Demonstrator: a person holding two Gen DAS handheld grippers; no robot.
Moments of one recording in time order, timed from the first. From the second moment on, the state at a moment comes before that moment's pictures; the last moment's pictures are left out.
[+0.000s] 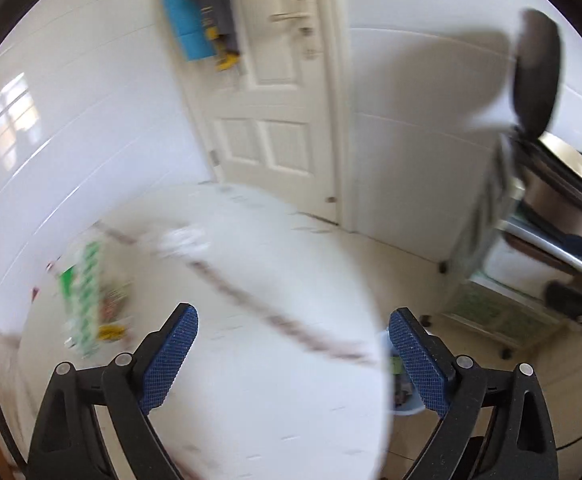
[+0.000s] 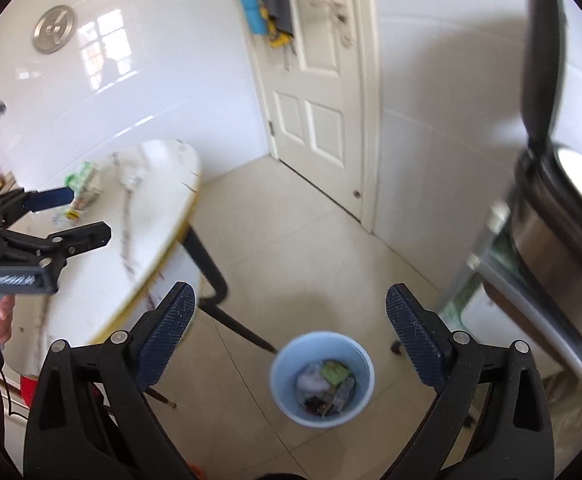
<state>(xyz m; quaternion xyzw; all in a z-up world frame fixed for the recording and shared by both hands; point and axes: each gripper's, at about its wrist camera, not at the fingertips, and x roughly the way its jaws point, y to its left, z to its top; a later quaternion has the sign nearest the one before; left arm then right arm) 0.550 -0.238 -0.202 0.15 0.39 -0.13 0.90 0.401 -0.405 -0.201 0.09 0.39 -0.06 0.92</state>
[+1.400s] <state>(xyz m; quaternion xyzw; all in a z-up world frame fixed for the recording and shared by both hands) 0.617 -0.054 -0.246 0.05 0.46 -0.15 0.87 0.691 -0.201 -0.269 -0.06 0.46 0.08 0.88</state>
